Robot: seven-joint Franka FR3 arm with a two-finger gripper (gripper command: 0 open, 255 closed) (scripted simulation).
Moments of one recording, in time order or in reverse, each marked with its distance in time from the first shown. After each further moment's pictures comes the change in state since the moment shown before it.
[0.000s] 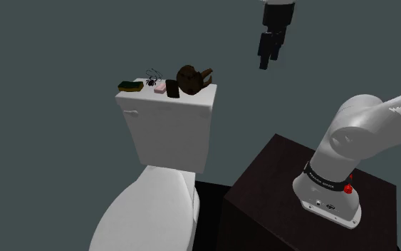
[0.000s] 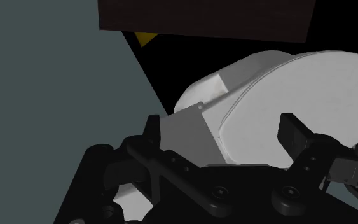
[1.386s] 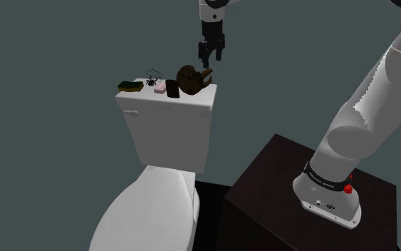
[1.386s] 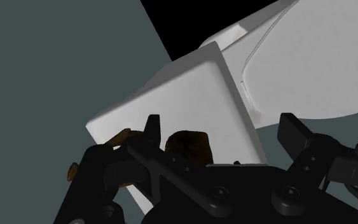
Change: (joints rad) arm -0.039 0.707 0.010 0.424 -0.071 0.316 0.019
